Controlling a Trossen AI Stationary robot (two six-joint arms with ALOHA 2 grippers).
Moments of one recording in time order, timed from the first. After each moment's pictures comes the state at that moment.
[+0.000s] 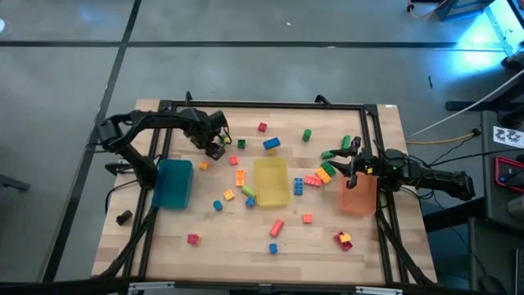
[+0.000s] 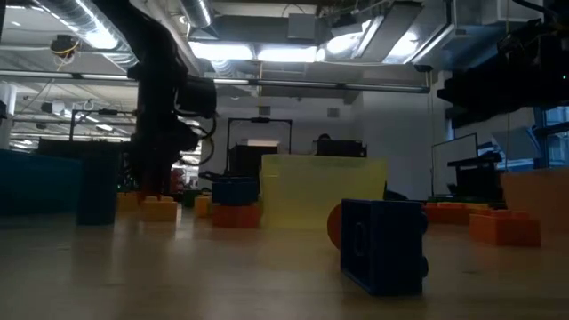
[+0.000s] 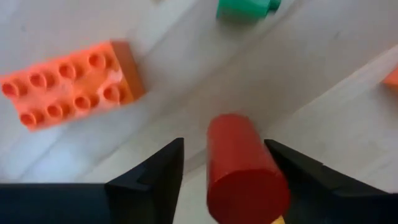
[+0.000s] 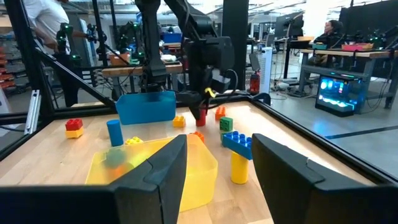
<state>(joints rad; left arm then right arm) 0.57 1.58 0.88 -0.83 -0.06 -0.33 -0.12 0.00 0.01 0.03 0.07 0.02</state>
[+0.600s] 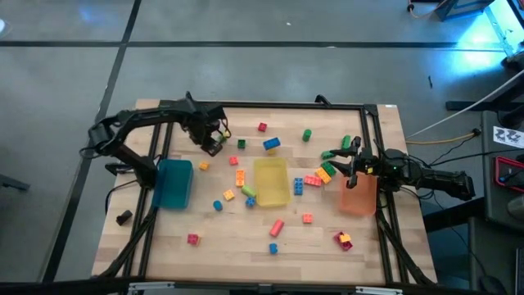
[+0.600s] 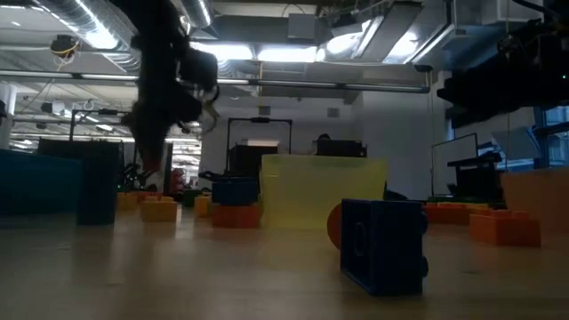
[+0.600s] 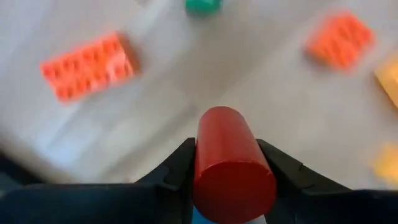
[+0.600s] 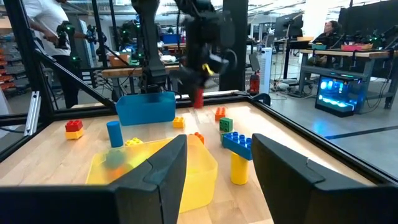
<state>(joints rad) 0.56 1.48 1.06 -1.13 0.03 -0.26 -0.12 0.00 0.01 0.04 0.07 0.02</state>
